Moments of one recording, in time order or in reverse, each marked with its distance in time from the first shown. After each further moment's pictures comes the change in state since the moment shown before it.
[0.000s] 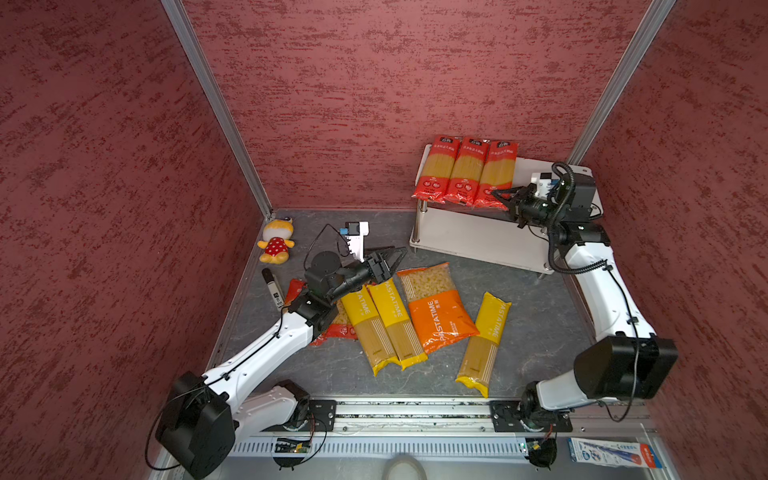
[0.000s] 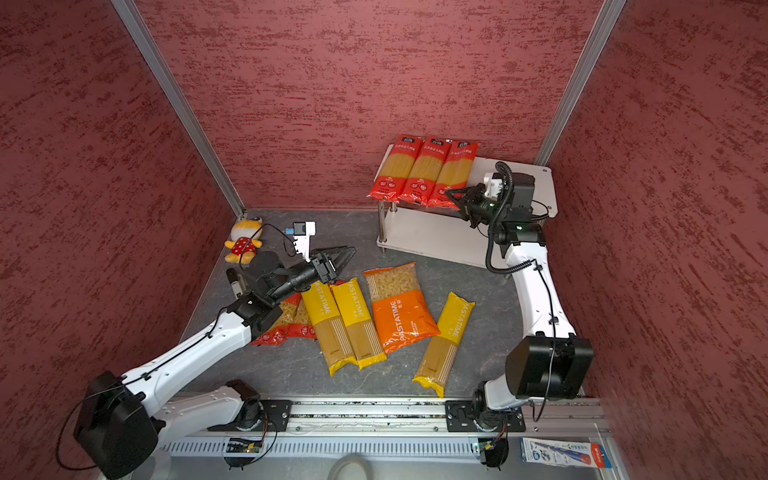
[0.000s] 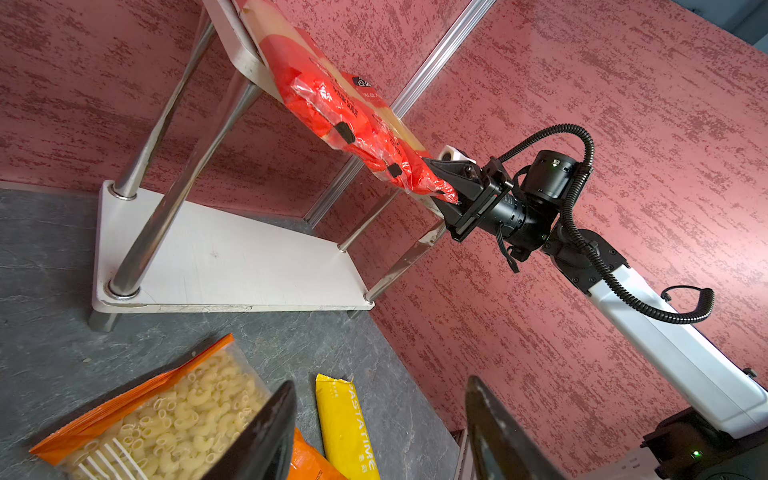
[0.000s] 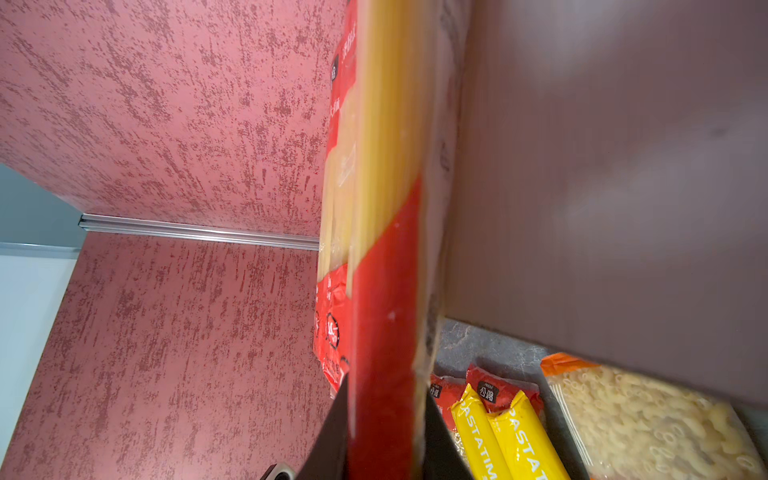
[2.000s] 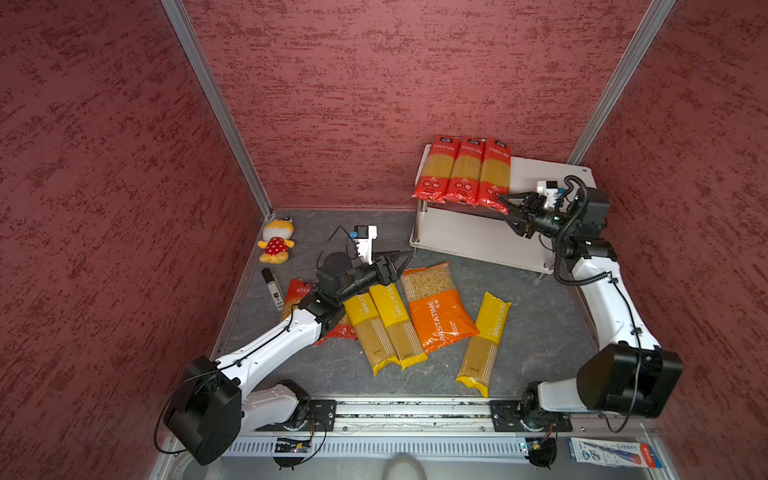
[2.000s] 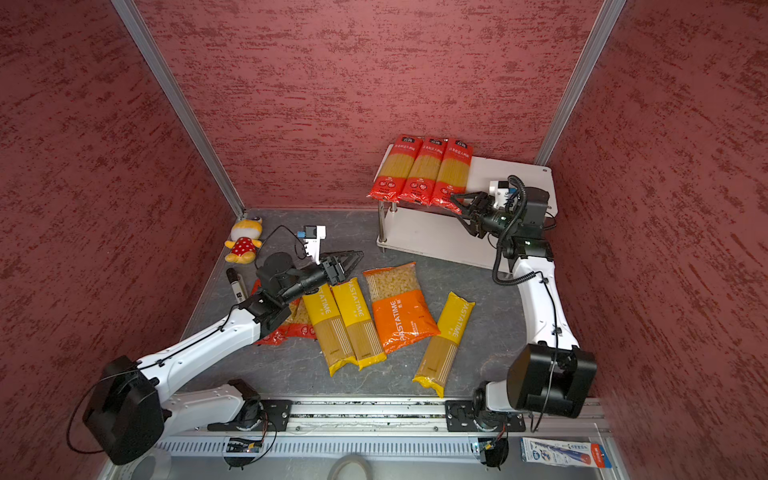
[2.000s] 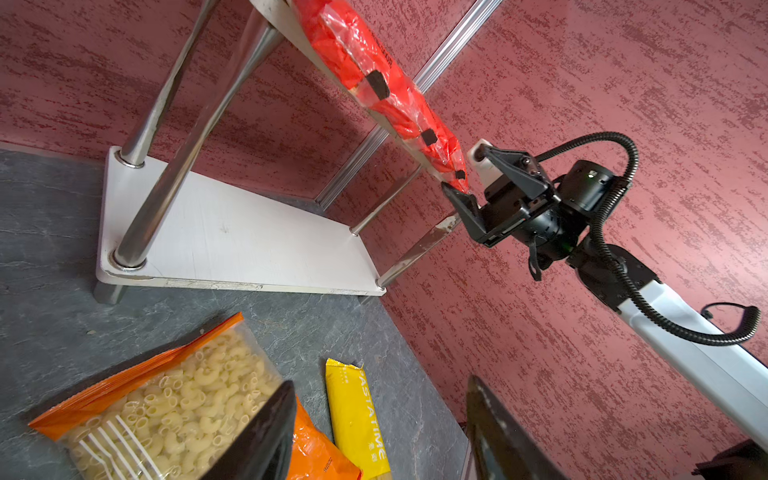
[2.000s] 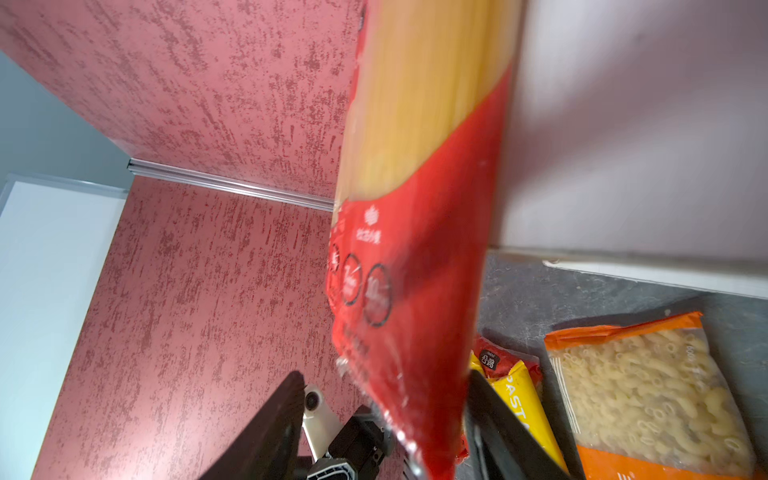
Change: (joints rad) left arm -0.040 0.078 -0.008 0.023 -0.040 0.000; right arm -0.085 -0.109 -0.201 0.179 -0.210 -0.006
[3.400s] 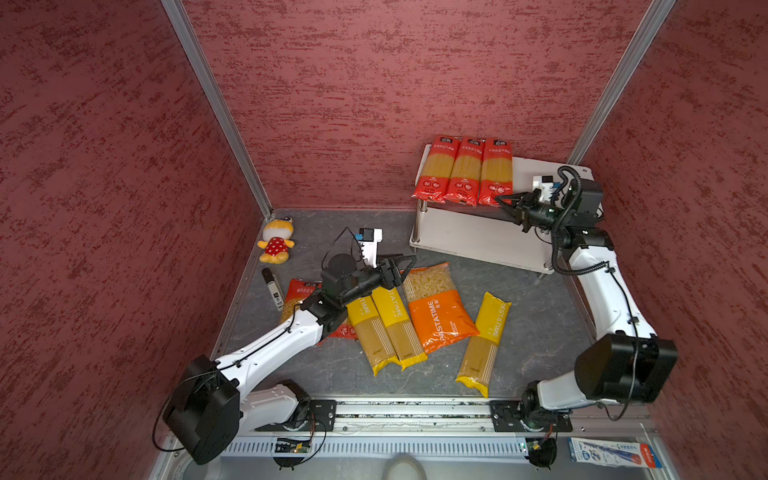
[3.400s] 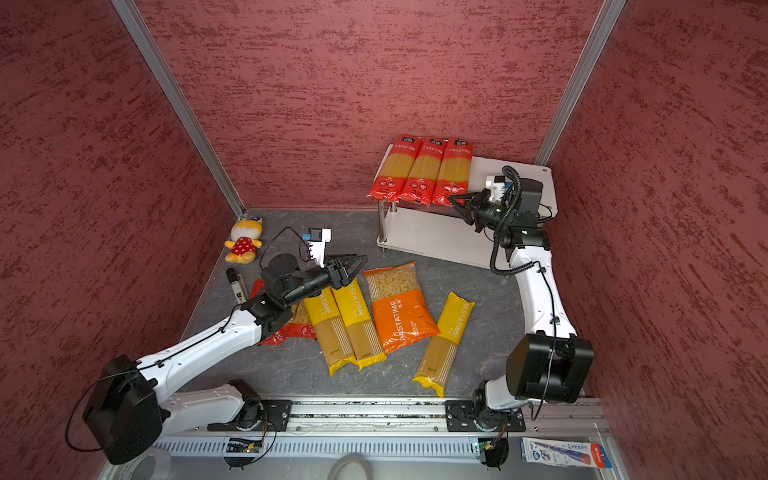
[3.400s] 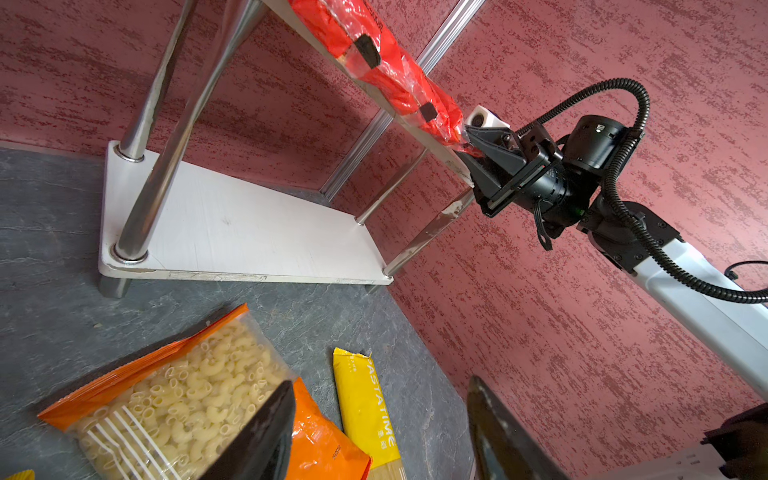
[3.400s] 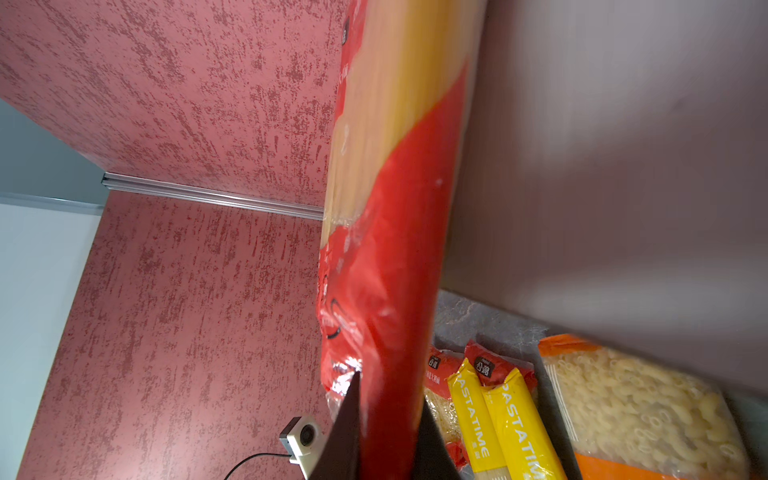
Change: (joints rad) left arm -0.039 -0.007 0.007 -0.046 -0.030 0.053; right arm 0.024 0.108 0.145 -0.124 0.068 -0.042
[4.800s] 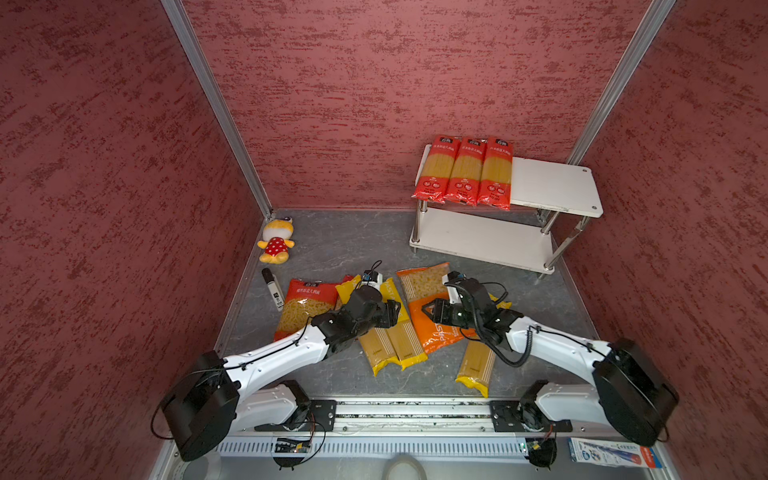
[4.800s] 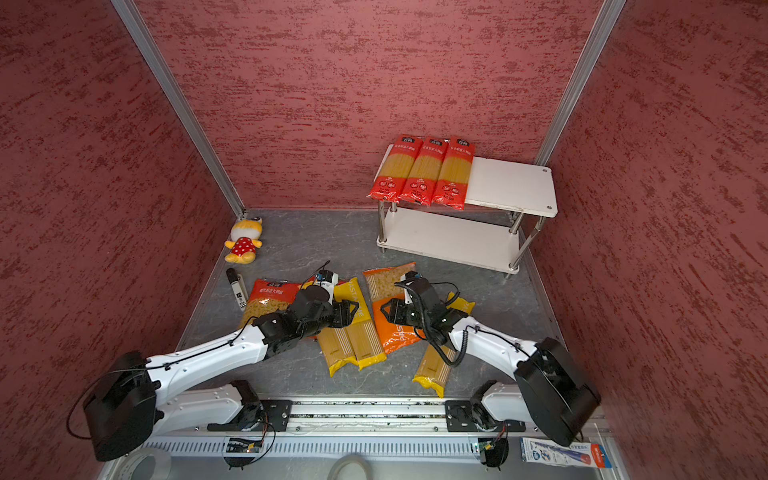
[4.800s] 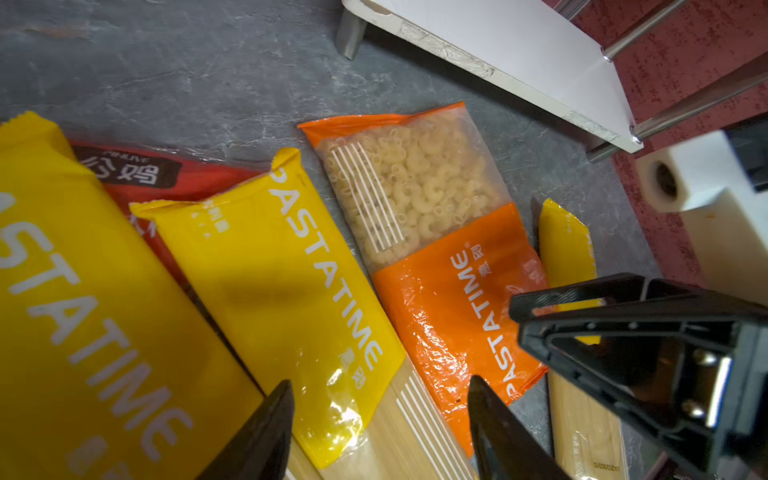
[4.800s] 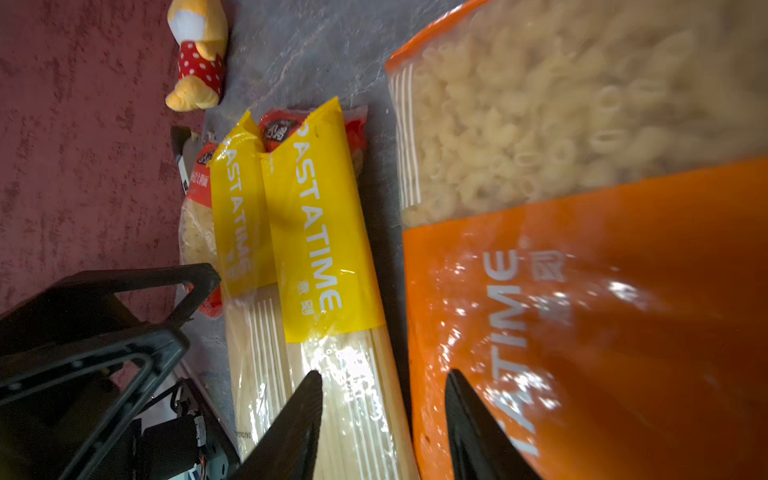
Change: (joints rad) left arm -0.172 -0.026 -0.147 -0.495 -0.440 0.021; right arm 0.816 -0.141 -0.868 0.334 0.671 -0.269
